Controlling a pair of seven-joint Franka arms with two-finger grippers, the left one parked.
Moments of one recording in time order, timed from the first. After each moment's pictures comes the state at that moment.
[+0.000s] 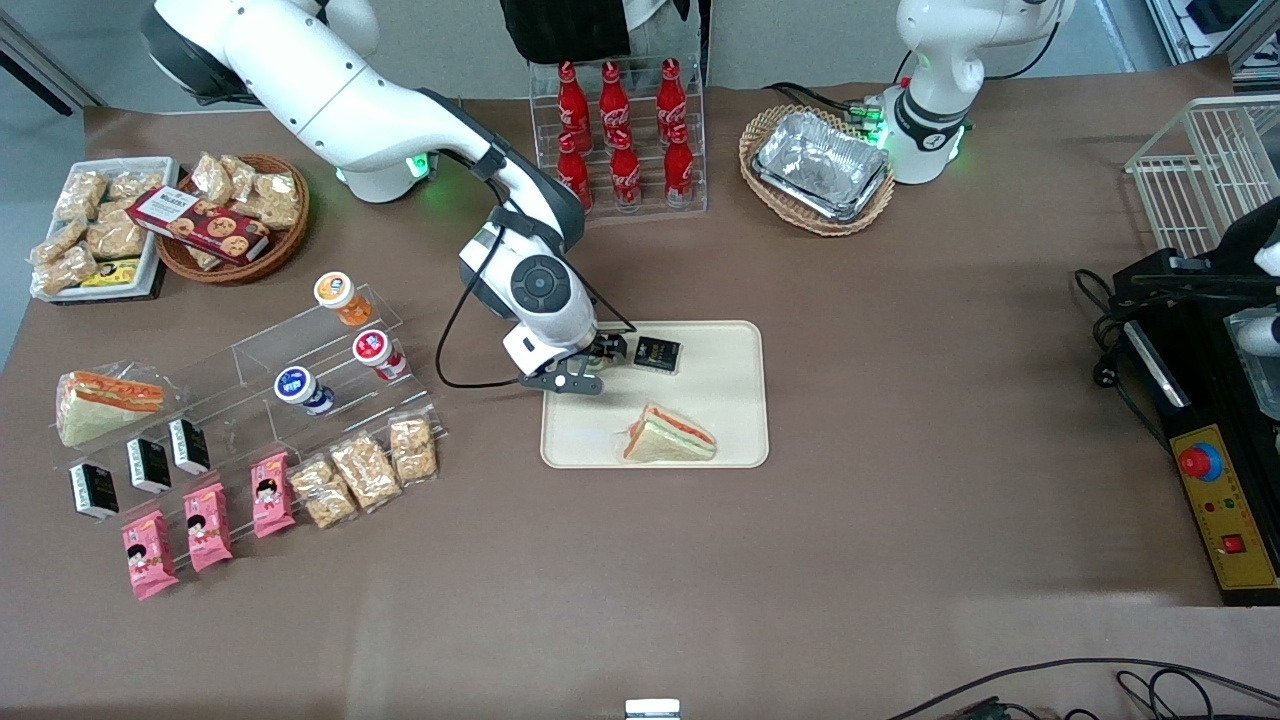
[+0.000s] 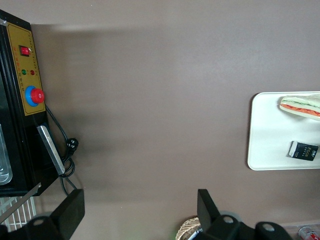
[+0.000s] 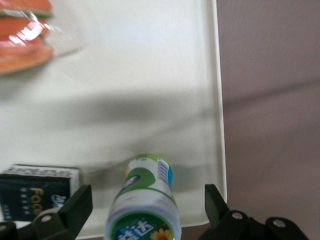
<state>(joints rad) 0.26 0.57 0.48 -1.89 -0.19 2.31 1.01</state>
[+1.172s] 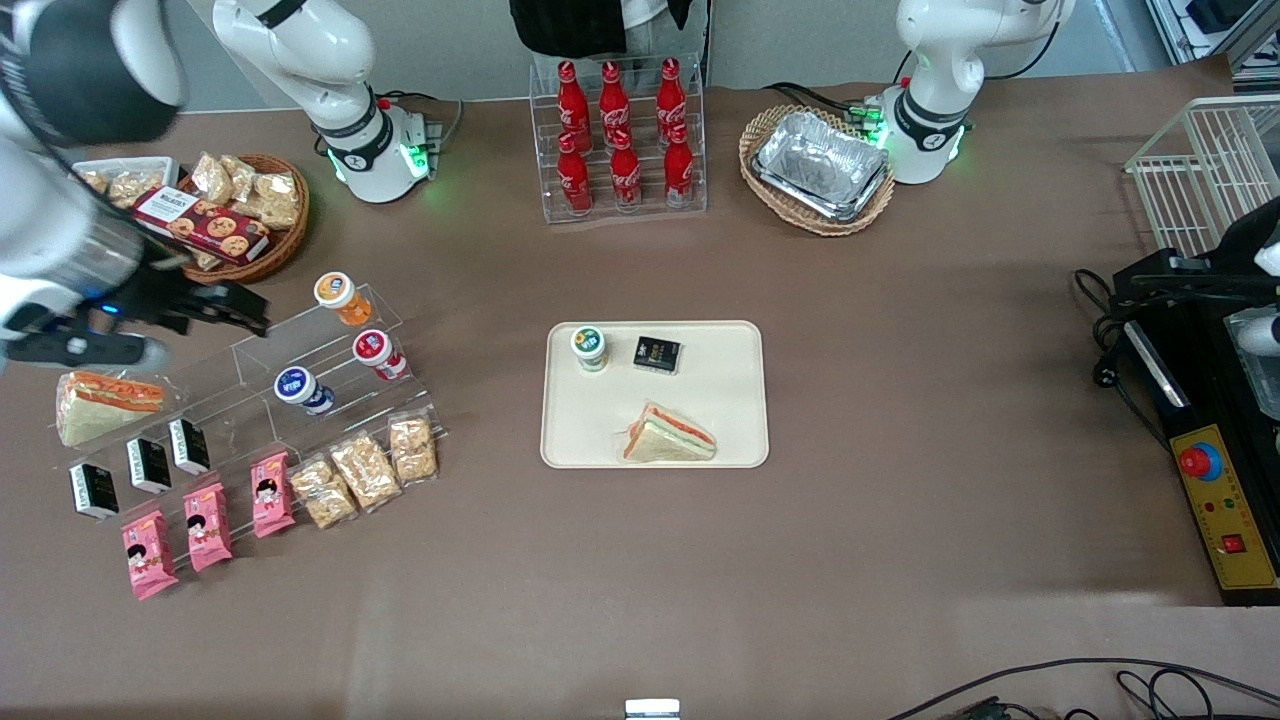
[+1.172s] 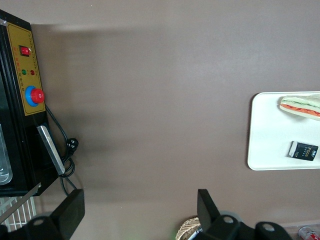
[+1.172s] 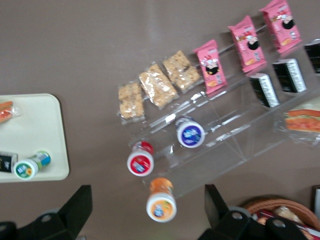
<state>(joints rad) -0.38 0.00 0.47 -1.64 0.02 1.58 0.17</state>
